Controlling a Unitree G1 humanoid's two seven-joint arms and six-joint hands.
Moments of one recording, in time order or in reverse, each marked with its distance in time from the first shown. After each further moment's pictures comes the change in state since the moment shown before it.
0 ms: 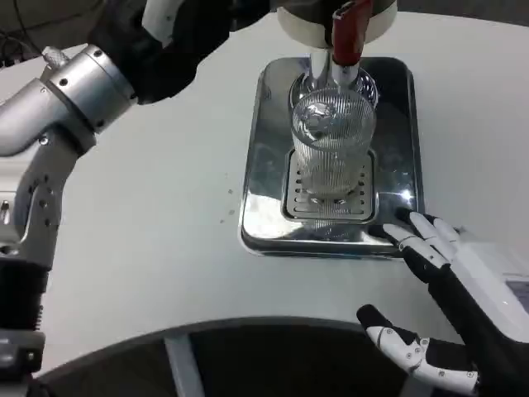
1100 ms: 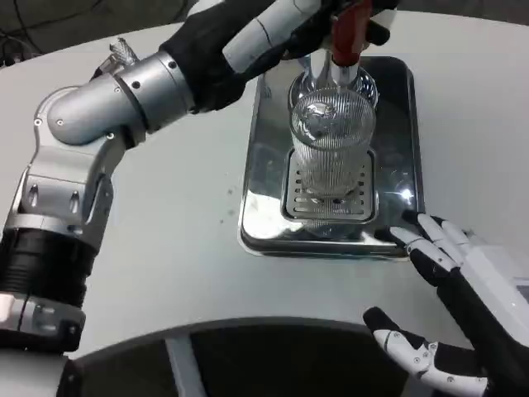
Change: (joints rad) left arm -0.099 -0.066 -0.102 0.180 0.263 -0.195 -0.072; right arm 0.040 0.004 -0.021 -0.037 0.018 -0.006 0.000
